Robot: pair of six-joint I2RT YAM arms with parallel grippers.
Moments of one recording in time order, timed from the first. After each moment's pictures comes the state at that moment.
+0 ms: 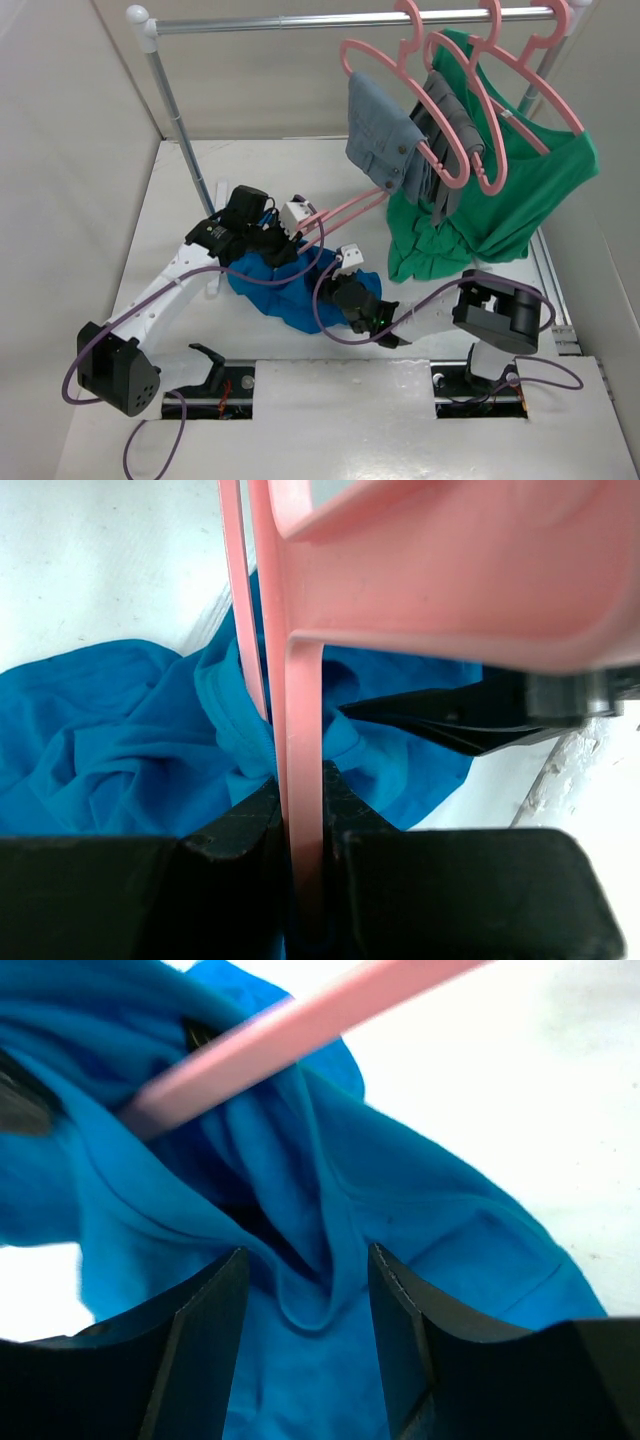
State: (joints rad) left arm -0.49 1.20 1.02 -0.68 0.47 0.37; right arm 1.21 1.69 0.62 0.84 0.72 0.42
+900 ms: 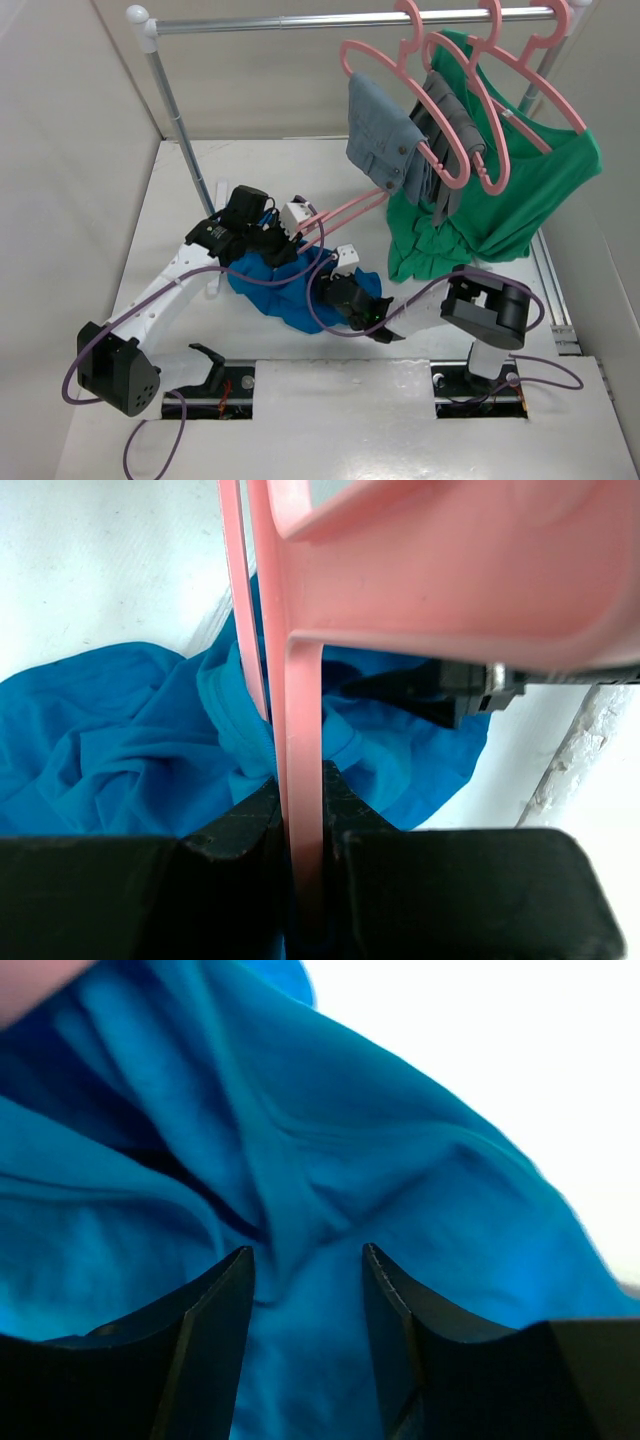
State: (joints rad) left arm -0.49 1.20 1.02 -0.68 0.47 0.39; right arm 1.18 1.75 0.65 0.65 0.70 0.52
